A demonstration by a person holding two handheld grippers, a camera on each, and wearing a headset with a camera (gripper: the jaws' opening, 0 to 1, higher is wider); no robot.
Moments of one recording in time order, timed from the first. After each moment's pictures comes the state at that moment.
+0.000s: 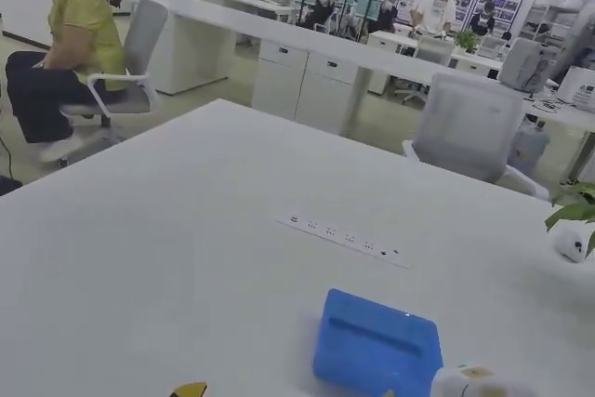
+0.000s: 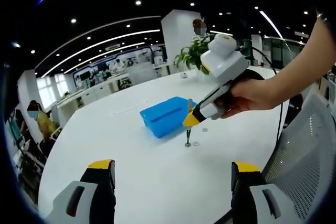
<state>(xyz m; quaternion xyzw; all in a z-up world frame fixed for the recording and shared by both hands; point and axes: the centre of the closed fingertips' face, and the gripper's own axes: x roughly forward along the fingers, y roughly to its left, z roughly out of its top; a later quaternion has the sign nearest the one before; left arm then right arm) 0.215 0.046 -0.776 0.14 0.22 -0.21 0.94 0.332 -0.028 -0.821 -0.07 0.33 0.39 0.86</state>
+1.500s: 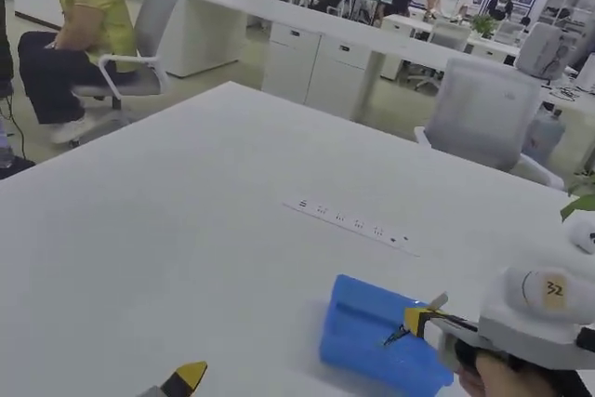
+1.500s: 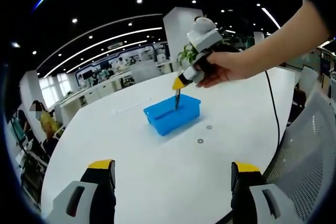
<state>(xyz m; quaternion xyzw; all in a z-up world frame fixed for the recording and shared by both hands) 0.216 0.053 -0.775 0.14 0.22 -0.19 0.94 0.426 -0.046 -0.775 -0.03 0.30 0.33 0.90</state>
